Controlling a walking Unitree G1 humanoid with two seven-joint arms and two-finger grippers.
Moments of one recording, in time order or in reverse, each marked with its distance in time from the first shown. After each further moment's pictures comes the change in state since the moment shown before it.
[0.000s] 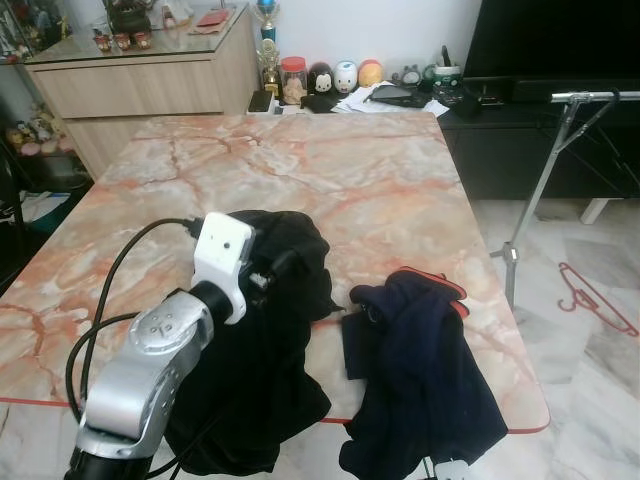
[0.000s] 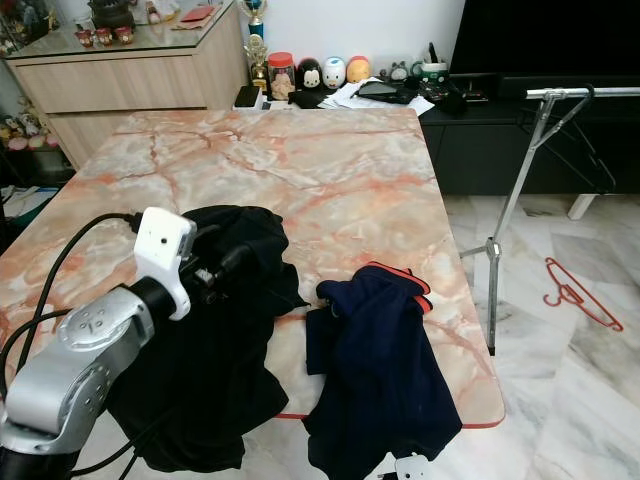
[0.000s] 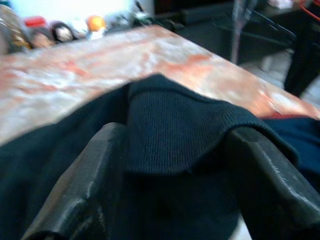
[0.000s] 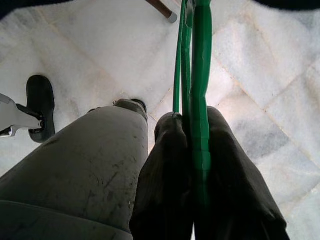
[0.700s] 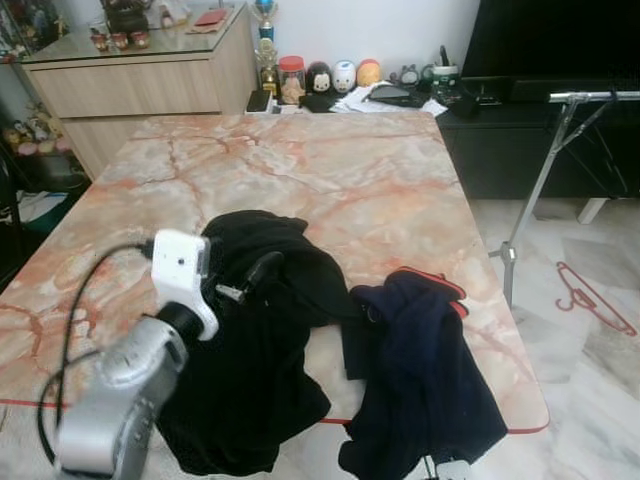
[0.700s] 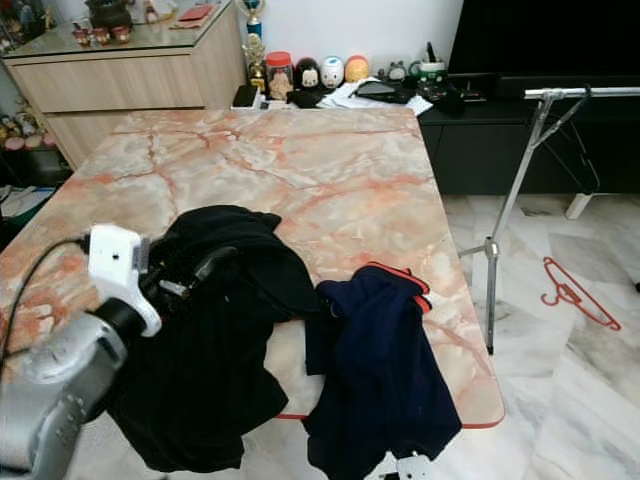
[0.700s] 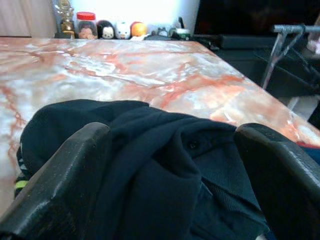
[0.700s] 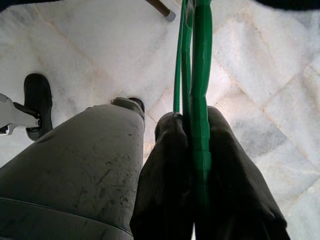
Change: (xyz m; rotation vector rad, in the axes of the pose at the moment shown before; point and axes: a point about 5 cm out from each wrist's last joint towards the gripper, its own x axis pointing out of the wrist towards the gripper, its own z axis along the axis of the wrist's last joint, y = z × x) left arm -0.022 0.009 -0.012 -0.183 -0.098 0.241; right arm 0.000 -0.002 0.000 -0.002 0.001 -0.001
